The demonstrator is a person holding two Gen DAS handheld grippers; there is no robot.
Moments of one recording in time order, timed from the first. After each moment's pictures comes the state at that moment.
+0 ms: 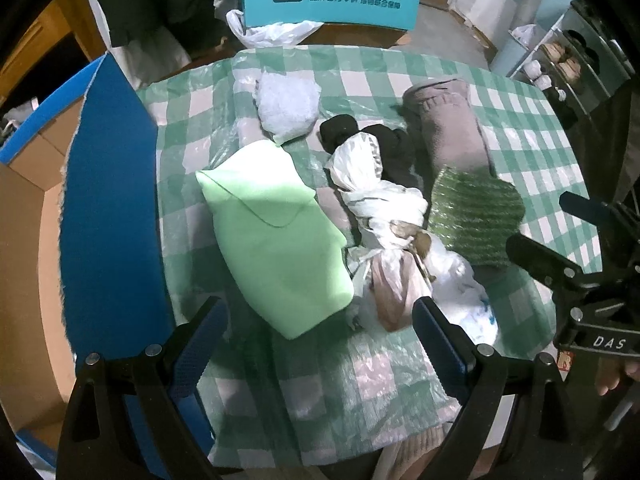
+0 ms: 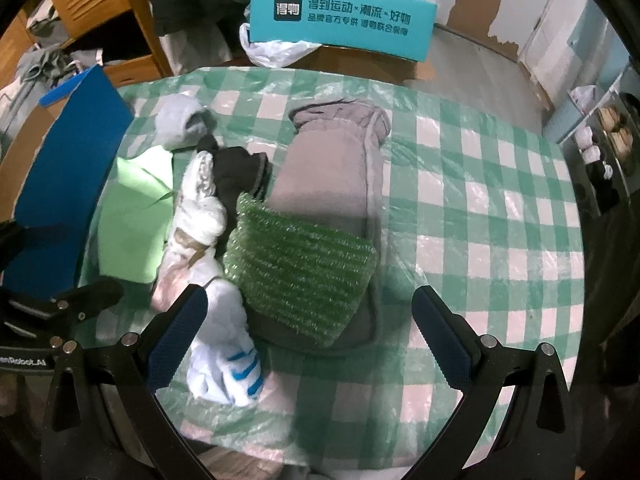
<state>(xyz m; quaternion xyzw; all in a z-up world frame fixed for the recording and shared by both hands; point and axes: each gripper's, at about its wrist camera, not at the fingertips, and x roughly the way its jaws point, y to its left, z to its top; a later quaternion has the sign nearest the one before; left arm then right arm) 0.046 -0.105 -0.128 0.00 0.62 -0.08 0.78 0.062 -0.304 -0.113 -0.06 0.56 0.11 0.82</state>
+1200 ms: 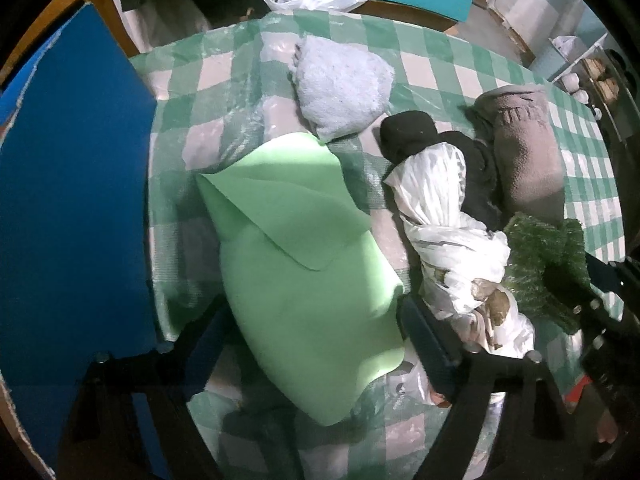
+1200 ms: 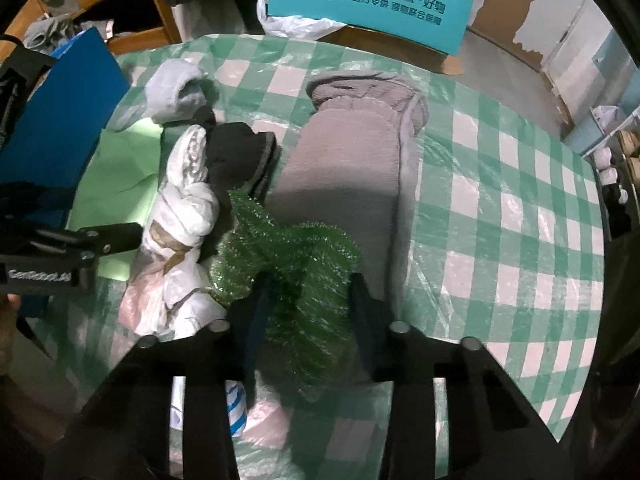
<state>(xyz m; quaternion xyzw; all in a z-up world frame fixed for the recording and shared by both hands) 0.093 -0.073 -0.174 -0.02 0.65 -0.03 0.76 0.080 -0.289 -0.151 -0.10 0.58 0.15 0.80</state>
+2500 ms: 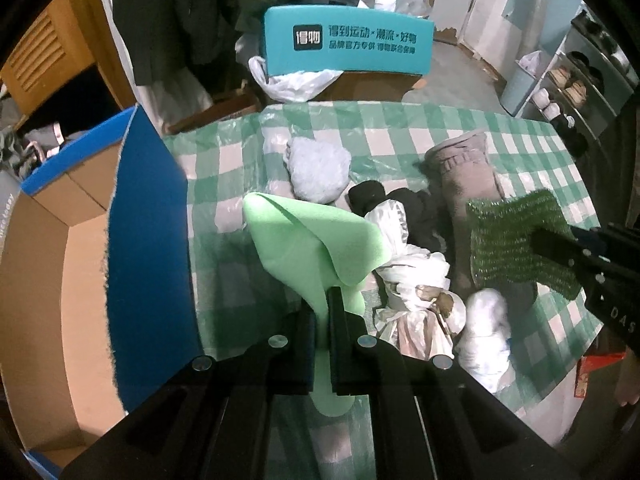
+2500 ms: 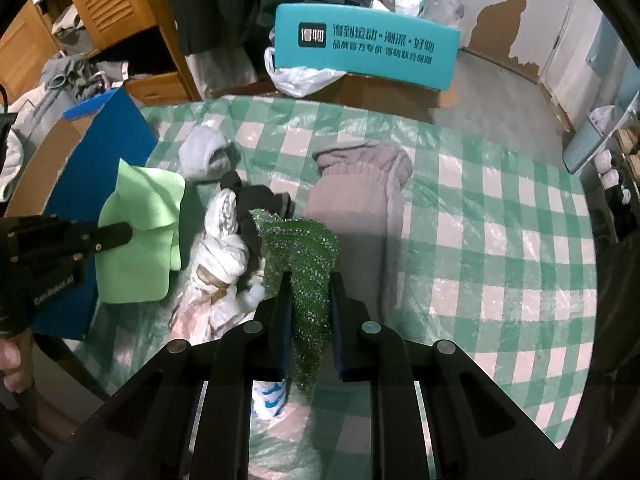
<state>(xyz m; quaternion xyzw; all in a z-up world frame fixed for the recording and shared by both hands) 0.060 -0.082 -0.102 0.02 0.55 -0.05 0.83 0.076 -0.299 -0.098 -0.06 0.53 0.16 0.83</state>
